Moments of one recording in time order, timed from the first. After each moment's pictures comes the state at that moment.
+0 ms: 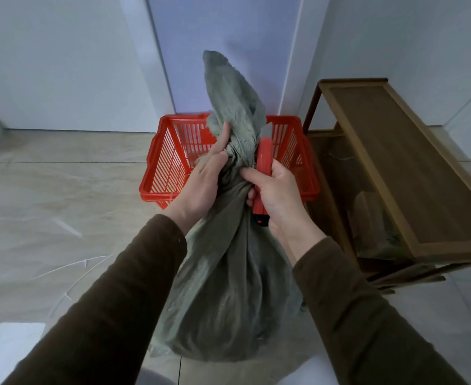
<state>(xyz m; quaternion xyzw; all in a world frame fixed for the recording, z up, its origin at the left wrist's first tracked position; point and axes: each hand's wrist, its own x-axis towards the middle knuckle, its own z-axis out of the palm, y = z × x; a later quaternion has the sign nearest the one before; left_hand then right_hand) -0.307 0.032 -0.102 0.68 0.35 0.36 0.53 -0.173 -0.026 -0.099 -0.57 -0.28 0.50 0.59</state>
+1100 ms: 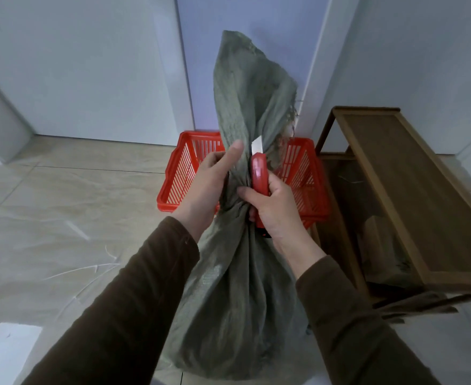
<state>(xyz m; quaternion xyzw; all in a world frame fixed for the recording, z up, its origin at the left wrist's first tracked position) -0.313 0.035 -0.070 0.45 0.44 0.42 0.65 -0.189 -0.020 -0.097 -0.55 -0.42 0.46 0.56</state>
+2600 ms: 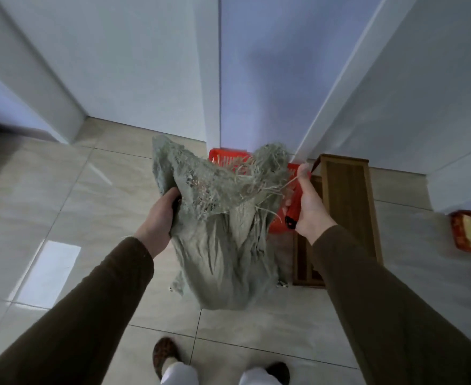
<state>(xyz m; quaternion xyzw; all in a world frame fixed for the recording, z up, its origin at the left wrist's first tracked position) -0.439 -0.003 0.202 0.23 0.60 0.38 0.66 -0.150 0.002 0.194 -0.60 -0.09 0.63 0.49</state>
